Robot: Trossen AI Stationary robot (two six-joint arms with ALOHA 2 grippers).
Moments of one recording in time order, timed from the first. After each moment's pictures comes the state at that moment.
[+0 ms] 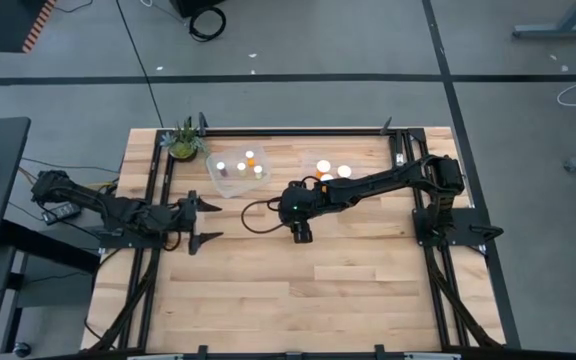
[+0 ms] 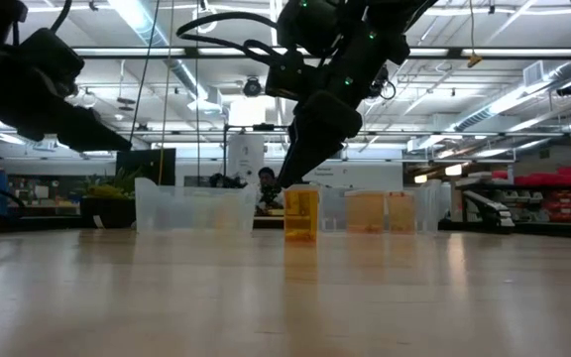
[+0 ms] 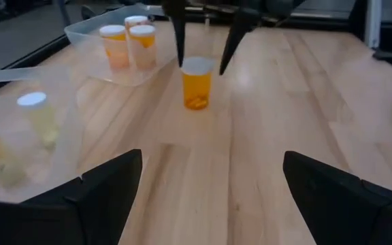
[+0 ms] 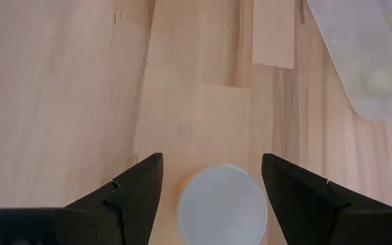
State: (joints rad) left arm -0.31 0.34 0.05 -0.05 -0.43 -0.17; right arm 0.00 1.89 1.30 -0.38 0.09 -0.14
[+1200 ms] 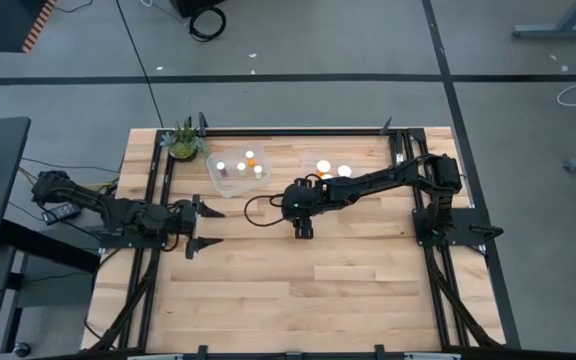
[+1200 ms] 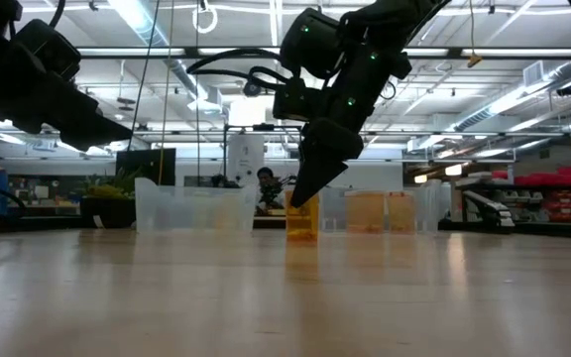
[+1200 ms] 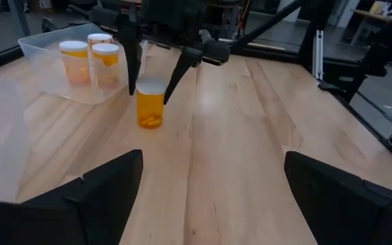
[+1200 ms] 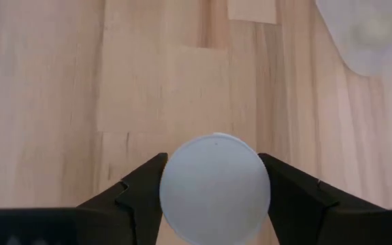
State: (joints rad) left arm -0.30 0.33 0.01 0.11 -0.31 -0.22; right arm -0.04 1.90 1.26 -0.38 0.12 -0.09
